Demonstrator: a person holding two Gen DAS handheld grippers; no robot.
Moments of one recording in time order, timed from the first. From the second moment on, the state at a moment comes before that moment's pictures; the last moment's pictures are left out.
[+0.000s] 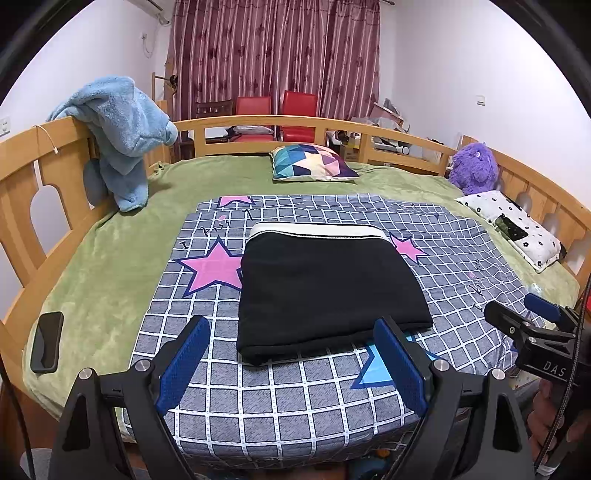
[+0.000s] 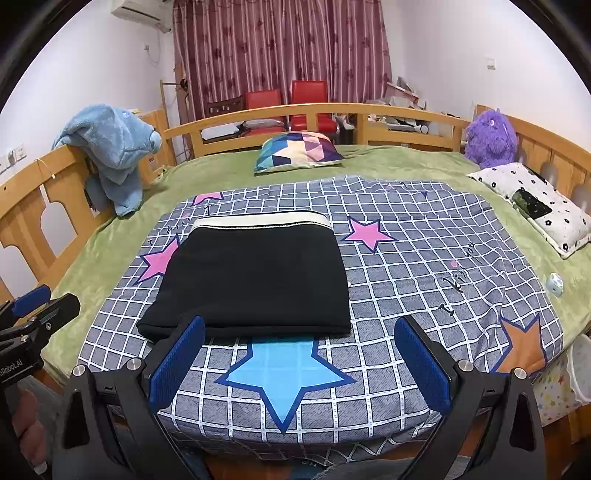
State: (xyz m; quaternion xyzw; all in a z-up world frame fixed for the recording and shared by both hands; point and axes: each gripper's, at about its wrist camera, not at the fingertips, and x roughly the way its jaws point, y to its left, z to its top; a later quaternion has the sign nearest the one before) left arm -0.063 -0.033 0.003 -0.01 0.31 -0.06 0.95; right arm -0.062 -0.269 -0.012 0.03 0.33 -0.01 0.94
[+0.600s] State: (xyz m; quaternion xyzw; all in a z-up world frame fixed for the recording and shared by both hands) left arm -0.063 -0.033 0.001 -0.01 0.31 -0.06 0.95; right arm -0.062 -0.268 -0.014 0.03 0.33 -0.01 0.94
